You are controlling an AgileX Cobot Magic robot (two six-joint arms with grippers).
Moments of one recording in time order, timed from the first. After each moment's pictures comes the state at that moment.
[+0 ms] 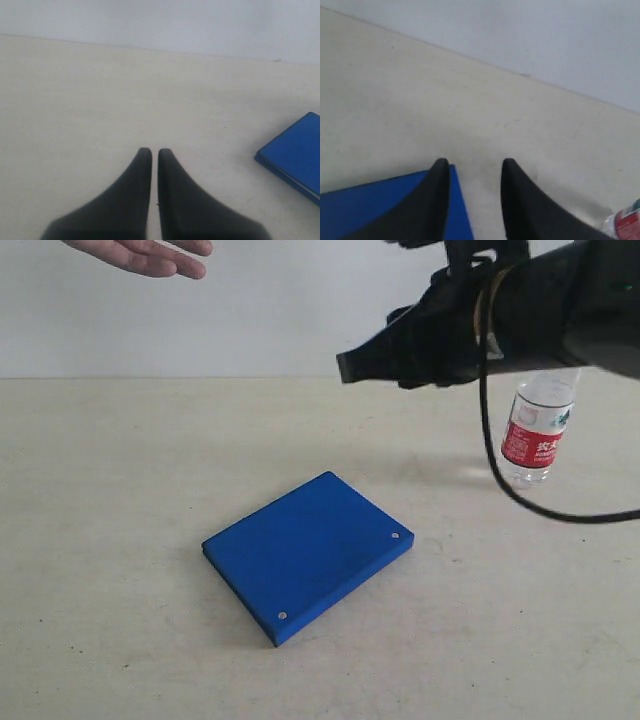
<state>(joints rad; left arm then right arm) 0.12 0.00 0.00 -0.03 0.36 -0.06 0.64 1.46 -1.01 -0.84 0.29 0.88</state>
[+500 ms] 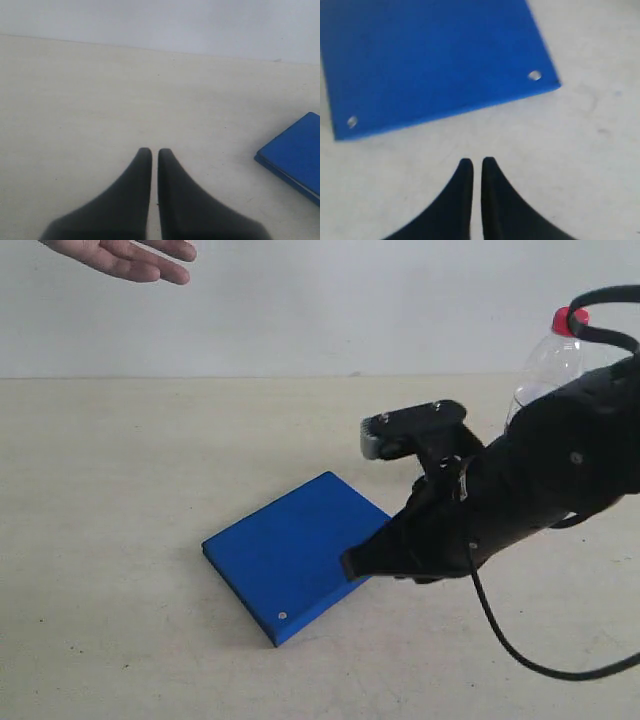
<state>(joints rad) 0.12 0.00 0.00 -0.03 0.36 -0.06 0.66 1.56 -0.83 0.08 0.43 0.15</state>
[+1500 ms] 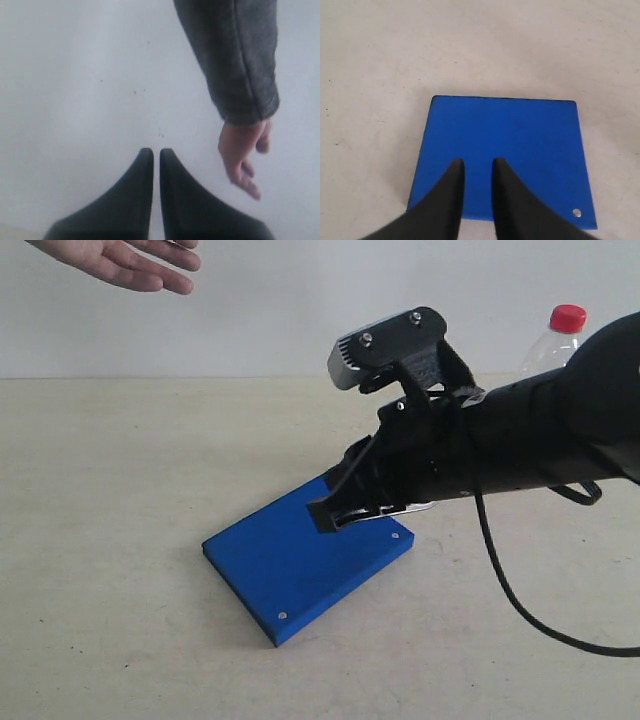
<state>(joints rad) 0.12 0.00 0.00 -0.11 -0.32 -0.20 0.66 1.45 -0.83 0.83 0.21 -0.83</state>
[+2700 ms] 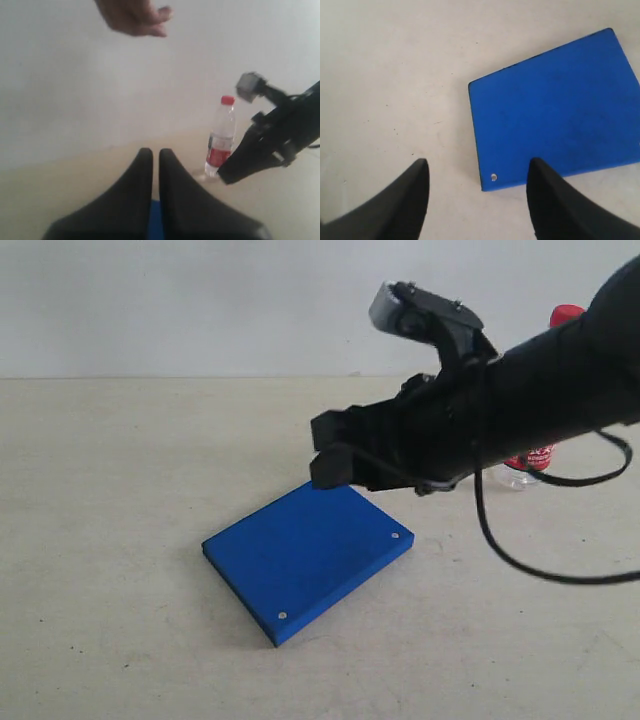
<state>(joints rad) 0.12 0.37 -0.27 1.47 -0.57 -1.55 0.54 1.45 -0.93 0.83 0.52 -0.41</state>
